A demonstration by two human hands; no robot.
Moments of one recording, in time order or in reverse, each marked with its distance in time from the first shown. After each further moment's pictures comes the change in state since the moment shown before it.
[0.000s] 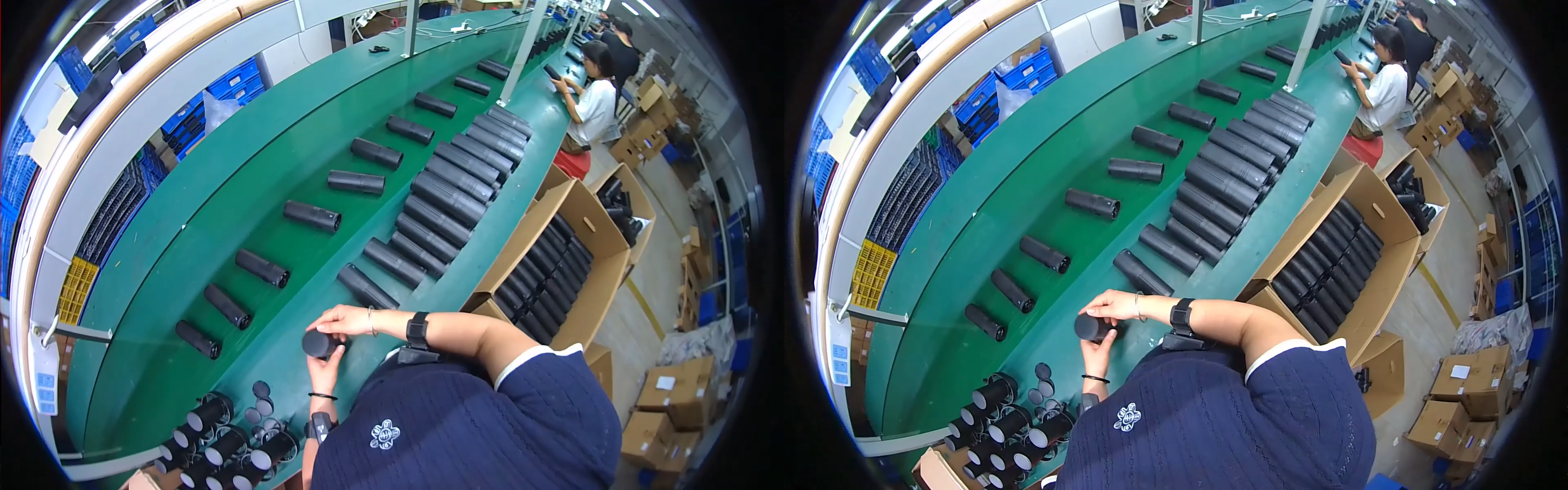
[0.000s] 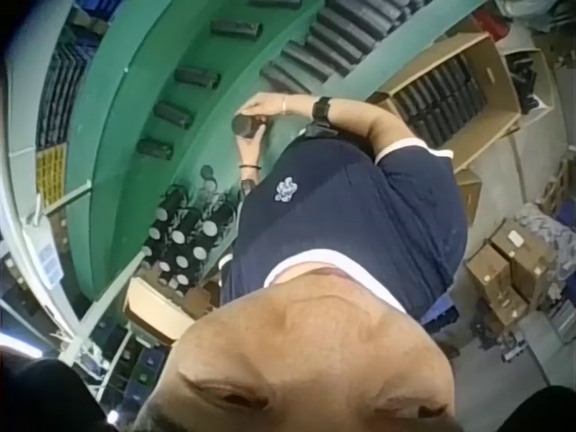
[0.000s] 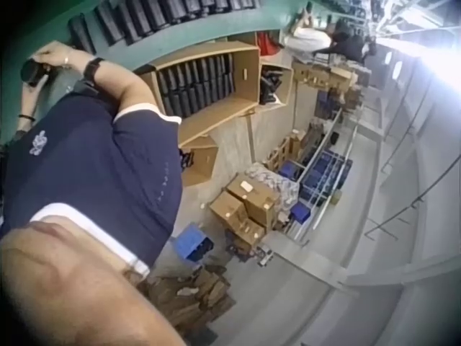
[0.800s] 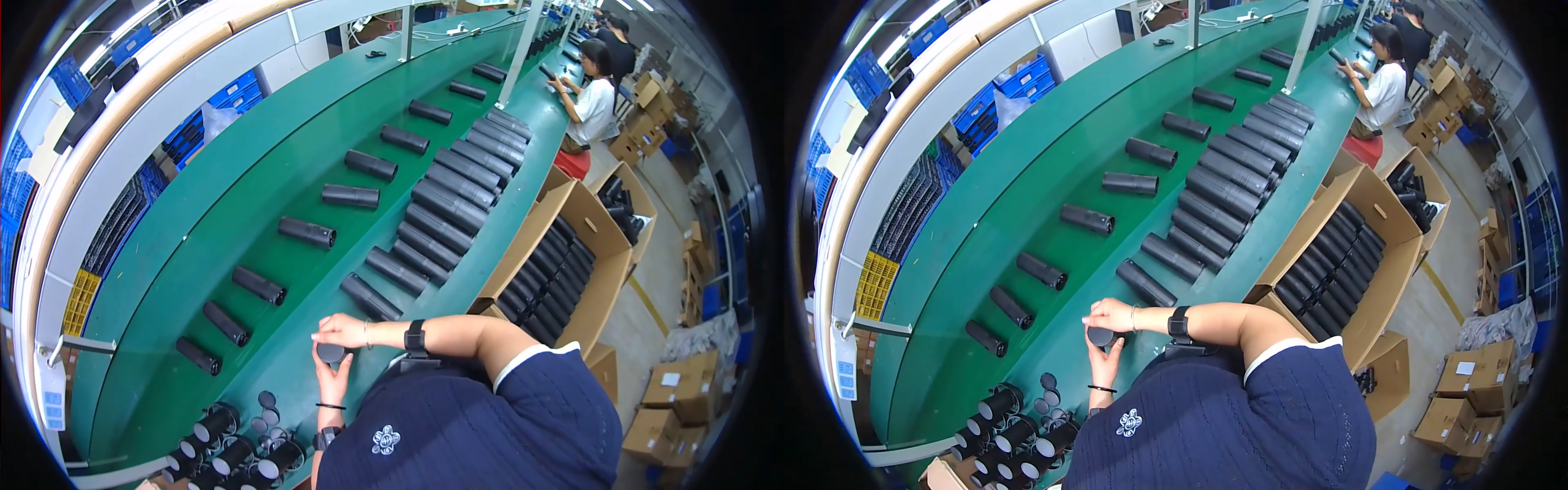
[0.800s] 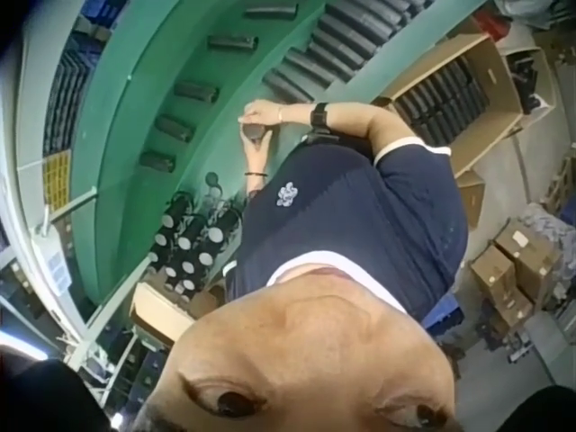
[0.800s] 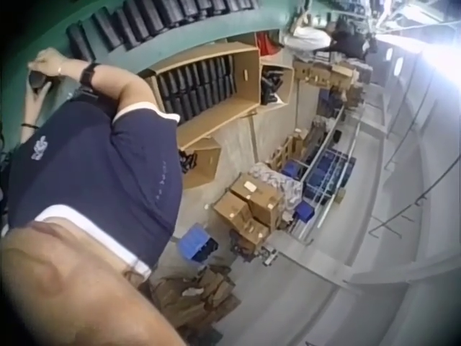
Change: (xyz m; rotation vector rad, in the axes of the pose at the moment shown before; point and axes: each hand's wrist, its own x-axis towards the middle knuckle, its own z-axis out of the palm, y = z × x) left_hand -0.006 0.021 0.014 0.175 0.027 0.117; right_hand 0.009 0.000 0.012 -0.281 0.239 -0.290
